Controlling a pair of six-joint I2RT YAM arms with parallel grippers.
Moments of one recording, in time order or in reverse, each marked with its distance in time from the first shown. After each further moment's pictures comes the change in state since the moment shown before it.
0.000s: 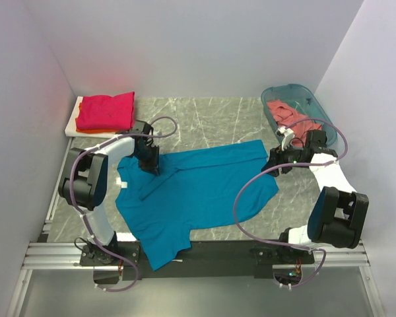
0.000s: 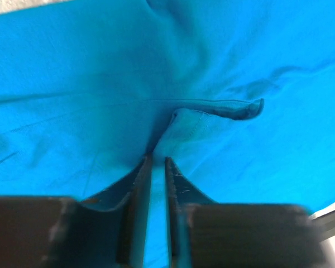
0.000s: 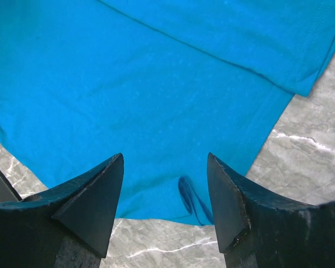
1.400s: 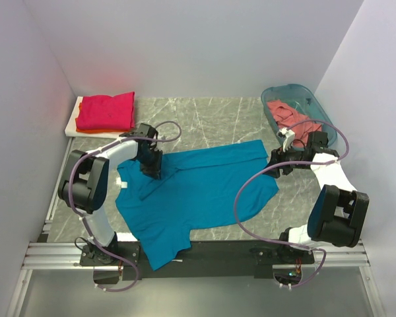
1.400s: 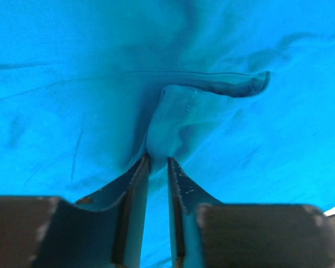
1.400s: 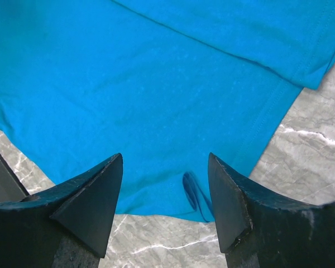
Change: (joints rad) left arm -0.053 -0.031 -0.032 -0.031 -0.057 0.011; right arm -0.025 0.013 0.000 -0.035 -0.028 -0.026
